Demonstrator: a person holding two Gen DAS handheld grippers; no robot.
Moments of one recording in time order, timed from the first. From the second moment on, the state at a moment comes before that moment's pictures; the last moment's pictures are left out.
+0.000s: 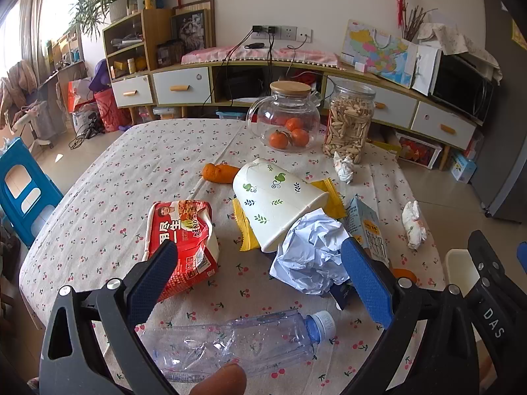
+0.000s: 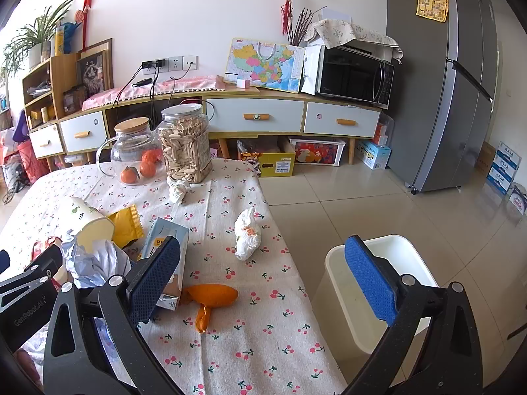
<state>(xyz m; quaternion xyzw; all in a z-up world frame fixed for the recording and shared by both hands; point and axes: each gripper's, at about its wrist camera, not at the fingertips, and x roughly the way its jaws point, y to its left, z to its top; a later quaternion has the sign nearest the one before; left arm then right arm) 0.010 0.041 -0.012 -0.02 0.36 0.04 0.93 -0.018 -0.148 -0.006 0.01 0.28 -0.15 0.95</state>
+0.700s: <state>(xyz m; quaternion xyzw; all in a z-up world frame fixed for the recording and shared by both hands) 0.015 0.046 -0.020 -0.02 0.38 0.05 0.92 -0.013 -0.147 -0.019 0.01 0.32 -0.14 0.94</state>
